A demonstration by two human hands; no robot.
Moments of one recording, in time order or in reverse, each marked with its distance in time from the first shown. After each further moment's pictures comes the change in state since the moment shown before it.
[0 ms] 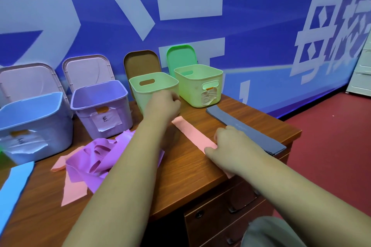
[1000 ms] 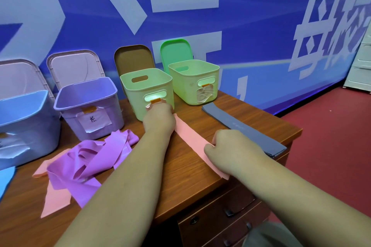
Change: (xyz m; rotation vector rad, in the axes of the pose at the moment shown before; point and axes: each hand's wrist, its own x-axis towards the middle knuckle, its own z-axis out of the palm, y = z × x) left_hand 0.012 -0.026 0.071 0.280 0.024 -0.048; right_hand 0.006 0.003 -0.003 0.045 -0.080 0.135
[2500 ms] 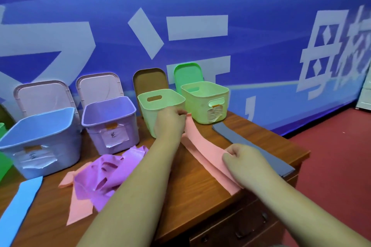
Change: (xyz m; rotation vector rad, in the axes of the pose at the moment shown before) left_hand 0.006 0.010 -0.053 -0.487 0.135 -0.114; right_hand -0.001 0.016 0.000 0.446 0.115 -0.057
